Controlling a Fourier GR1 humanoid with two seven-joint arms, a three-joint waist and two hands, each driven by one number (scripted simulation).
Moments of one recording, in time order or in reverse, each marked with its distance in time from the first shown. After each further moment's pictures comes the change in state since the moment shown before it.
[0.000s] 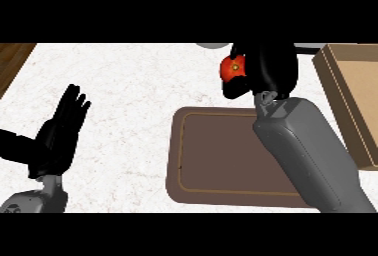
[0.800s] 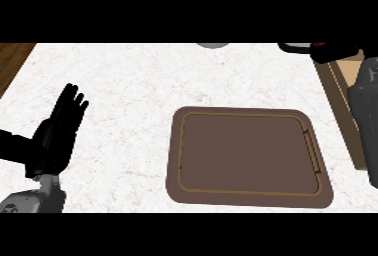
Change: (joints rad) left arm -0.001 -0.009 0.031 0.002 -0.003 -0.034 0.005; right arm 0.024 -0.234 -0.339 0.040 -0.012 -0.022 -0.062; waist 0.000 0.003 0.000
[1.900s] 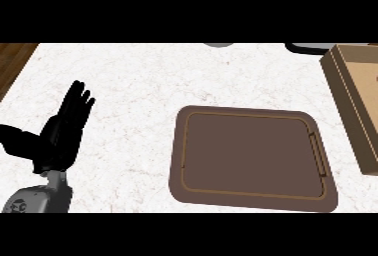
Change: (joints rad) left arm -0.029 -0.033 -0.005 0.014 -0.030 -0.012 0.000; right arm -0.015 -0.287 -0.121 0.766 0.084 0.004 -0.401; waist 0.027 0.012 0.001
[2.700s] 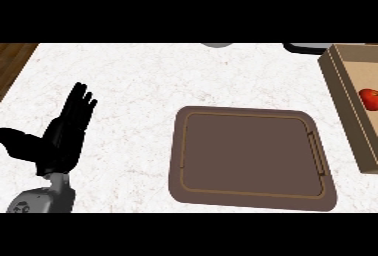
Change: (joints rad) left arm 0.013 -0.020 -0.006 -0.012 -0.015 0.007 -0.002; right arm -0.072 0.006 -0.277 0.114 -0.255 -0.391 -0.380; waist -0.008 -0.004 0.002
